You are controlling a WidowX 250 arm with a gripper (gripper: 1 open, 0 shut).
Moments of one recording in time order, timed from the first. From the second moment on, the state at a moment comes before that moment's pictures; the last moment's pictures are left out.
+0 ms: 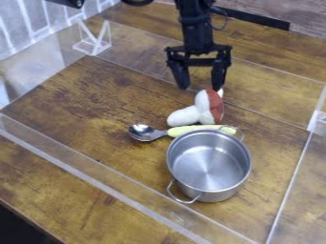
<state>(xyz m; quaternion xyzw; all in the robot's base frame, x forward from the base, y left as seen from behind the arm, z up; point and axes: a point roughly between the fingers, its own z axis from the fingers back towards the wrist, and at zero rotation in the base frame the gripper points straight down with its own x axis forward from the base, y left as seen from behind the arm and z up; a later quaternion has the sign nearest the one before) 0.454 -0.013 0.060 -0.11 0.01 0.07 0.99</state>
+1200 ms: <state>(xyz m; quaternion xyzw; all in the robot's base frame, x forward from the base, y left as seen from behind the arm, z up) 0.458 -0.022 0.054 -0.10 0.01 0.07 0.99</state>
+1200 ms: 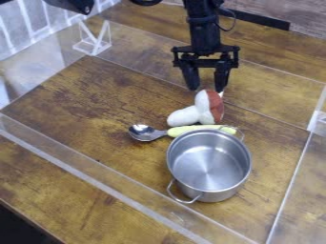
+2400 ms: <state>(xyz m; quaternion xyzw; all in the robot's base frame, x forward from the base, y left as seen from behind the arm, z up) 0.457 -0.034 0.120 -0.12 -0.01 0.04 0.99</state>
